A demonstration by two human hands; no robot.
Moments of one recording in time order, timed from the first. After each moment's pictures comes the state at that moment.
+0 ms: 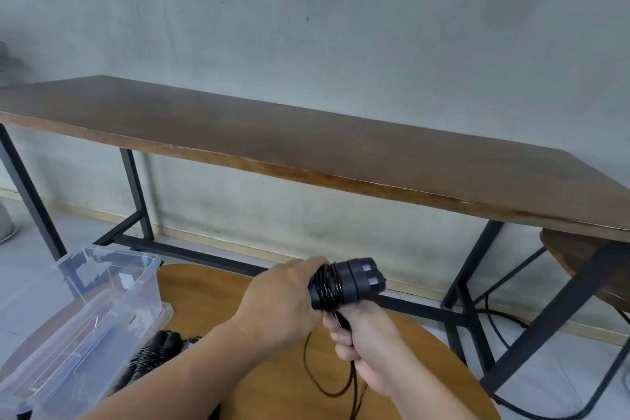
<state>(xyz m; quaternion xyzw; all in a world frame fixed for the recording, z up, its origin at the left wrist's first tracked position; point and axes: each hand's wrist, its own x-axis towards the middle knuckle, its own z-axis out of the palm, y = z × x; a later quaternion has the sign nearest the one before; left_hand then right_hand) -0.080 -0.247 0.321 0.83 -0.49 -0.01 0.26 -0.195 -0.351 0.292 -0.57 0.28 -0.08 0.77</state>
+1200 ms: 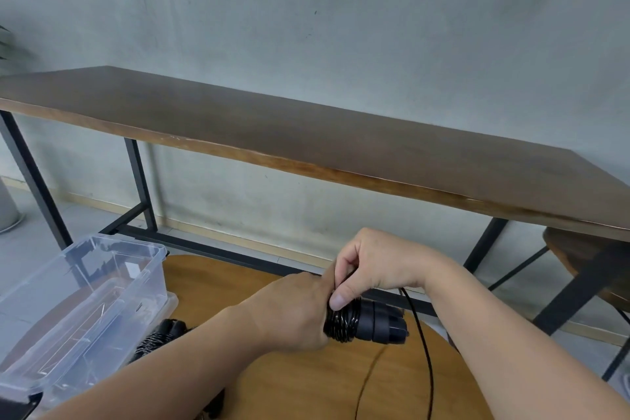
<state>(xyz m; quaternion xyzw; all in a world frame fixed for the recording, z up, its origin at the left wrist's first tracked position) -0.081 -0.243 0.317 0.78 -0.61 -0.08 0.13 -0.162 -0.393 0.387 -0.93 0.09 0.12 0.33</state>
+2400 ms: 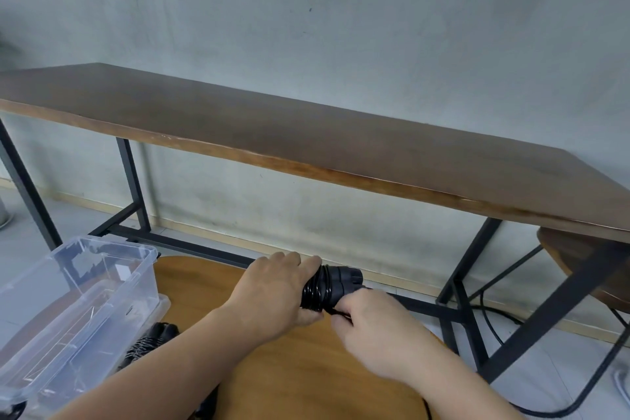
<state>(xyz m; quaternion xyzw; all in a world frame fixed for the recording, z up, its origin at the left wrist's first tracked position) -0.060 -0.249 0.312 0.84 -0.54 0.07 0.04 -0.206 -0.344 0.343 -0.95 0.23 0.03 0.22</state>
